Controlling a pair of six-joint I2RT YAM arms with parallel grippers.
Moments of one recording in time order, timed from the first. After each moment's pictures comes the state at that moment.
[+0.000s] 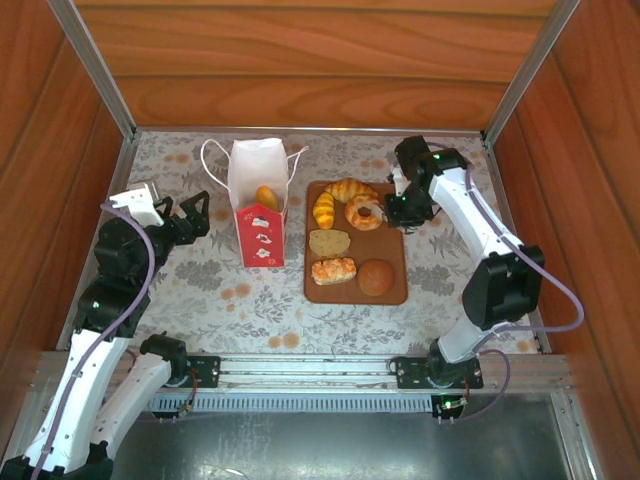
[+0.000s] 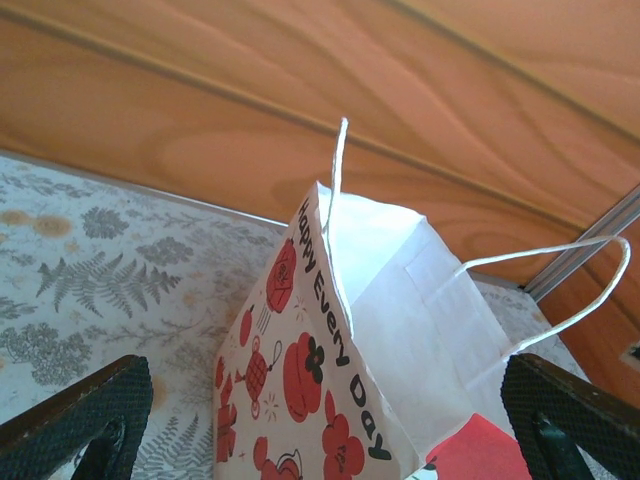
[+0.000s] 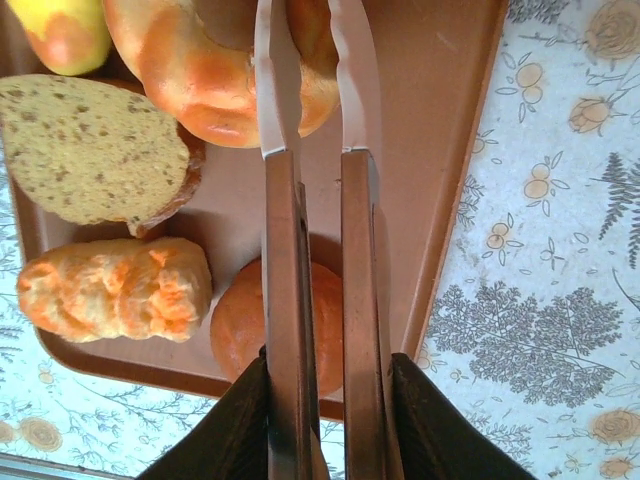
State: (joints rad) left arm -0.27 0.59 0.82 -0.40 0.02 -0.48; right arm 0.32 1.64 1.54 -1.30 -0.09 0.14
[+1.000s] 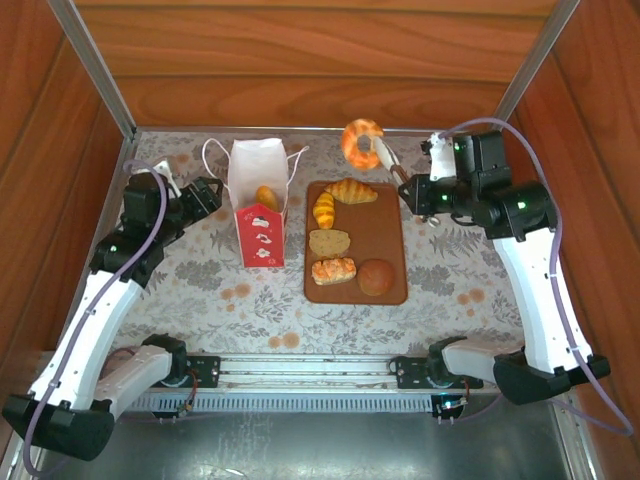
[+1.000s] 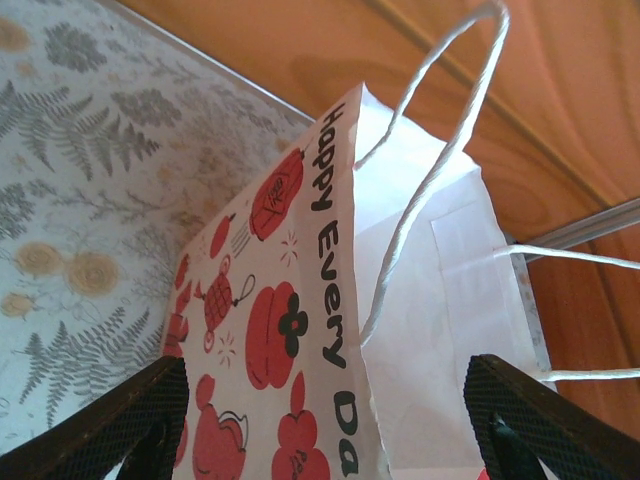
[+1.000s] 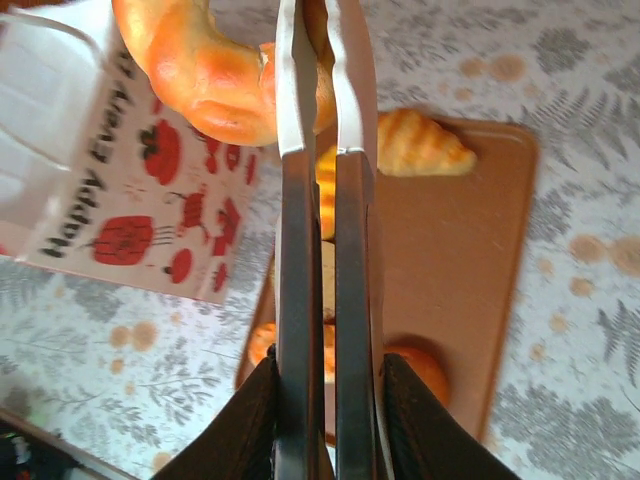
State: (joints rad) left arm -0.27 0.93 1.00 -0.53 0.11 -0.73; right arm 0.39 1.22 1.71 -1.24 -0.21 0.20
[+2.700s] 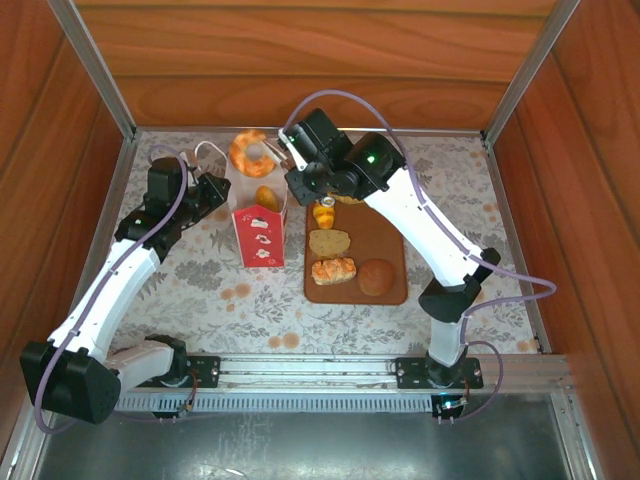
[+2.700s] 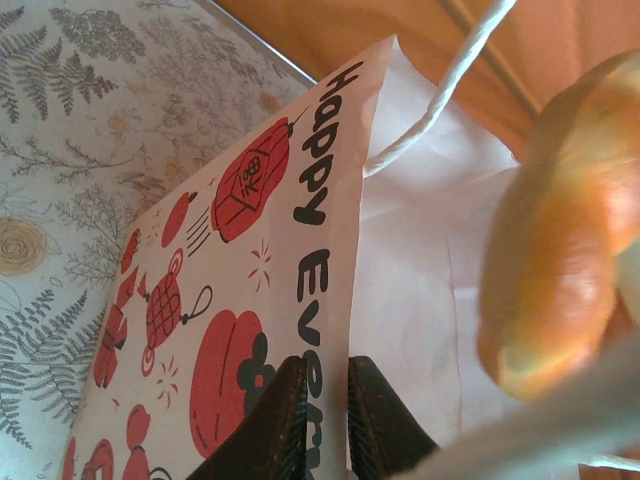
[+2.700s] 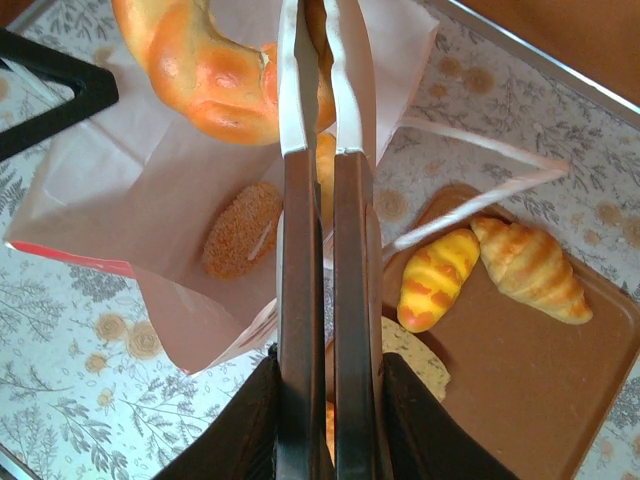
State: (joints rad) left arm -0.27 1.12 1.00 -0.39 0.19 -0.83; right arm 0.94 1.89 2.35 -1.37 0.20 0.15
